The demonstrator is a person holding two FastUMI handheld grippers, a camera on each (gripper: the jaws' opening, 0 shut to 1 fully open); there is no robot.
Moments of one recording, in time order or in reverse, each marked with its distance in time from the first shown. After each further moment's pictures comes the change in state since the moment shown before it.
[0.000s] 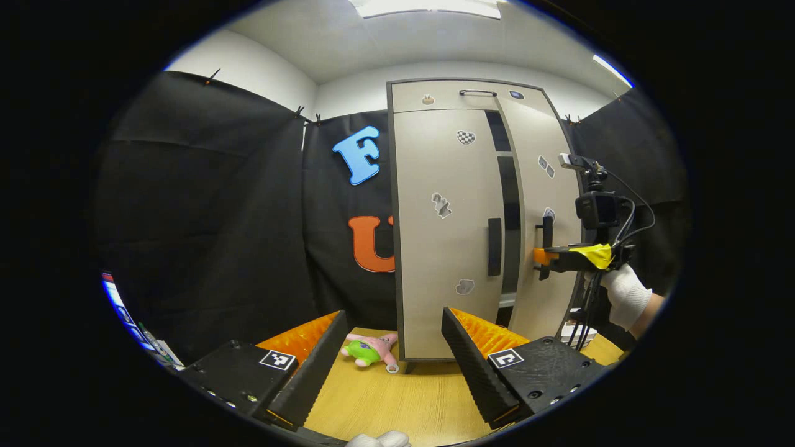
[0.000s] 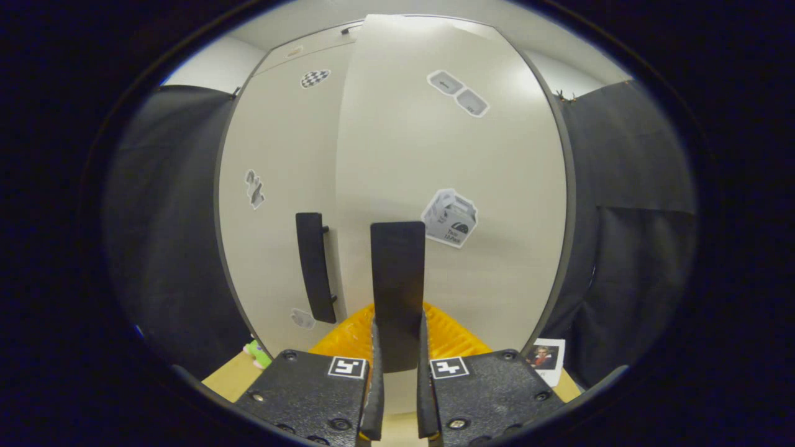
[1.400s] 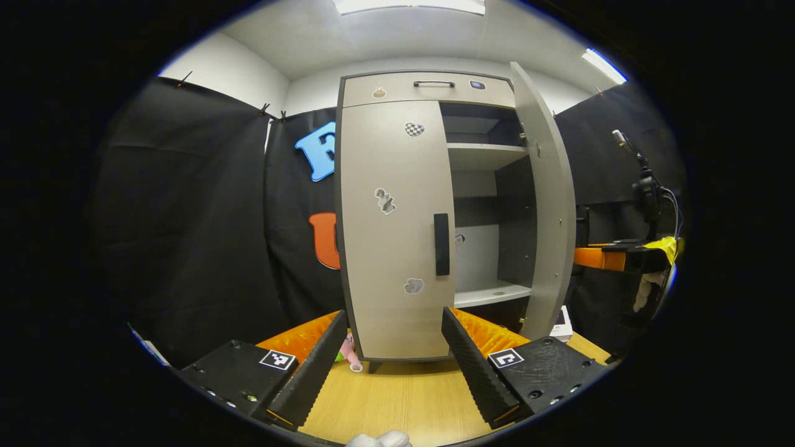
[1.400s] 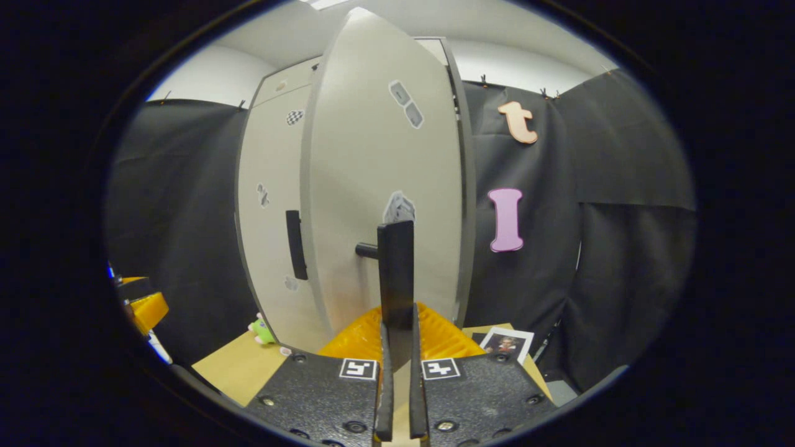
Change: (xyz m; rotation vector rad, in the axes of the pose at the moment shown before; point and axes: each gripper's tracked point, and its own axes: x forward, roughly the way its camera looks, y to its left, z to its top) left arm 0.016 -0.083 0.001 0.029 0.018 -0.138; right arm -0.121 -0.116 -0.013 -0.007 0.004 0.025
